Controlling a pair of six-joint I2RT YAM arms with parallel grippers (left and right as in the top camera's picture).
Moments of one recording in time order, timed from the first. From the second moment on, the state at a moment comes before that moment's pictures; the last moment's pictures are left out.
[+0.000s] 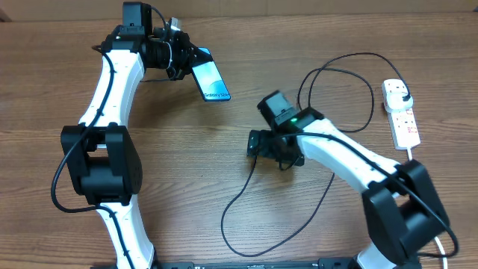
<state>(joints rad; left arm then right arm) -0.03 2.15 1.87 -0.76 0.88 -0.68 0.58 1.81 1.18 -0.77 -0.13 0.69</state>
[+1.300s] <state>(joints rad) -0.02 2.15 1.87 -0.75 0.88 -0.68 0.62 1.90 1.18 -0.78 -0.03 0.67</state>
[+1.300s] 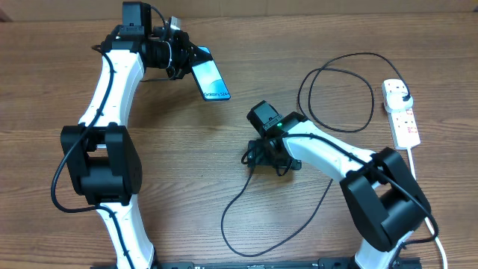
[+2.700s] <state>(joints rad) -0.02 2.15 1.87 -0.75 0.88 -0.68 0.62 1.93 1.21 -0.73 0.05 0.72</state>
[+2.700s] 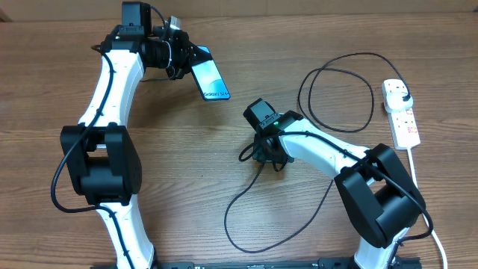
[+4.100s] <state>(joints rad) -0.02 2.15 1.87 -0.76 0.88 -0.68 0.62 1.94 1.21 -0.76 0.03 0.72</state>
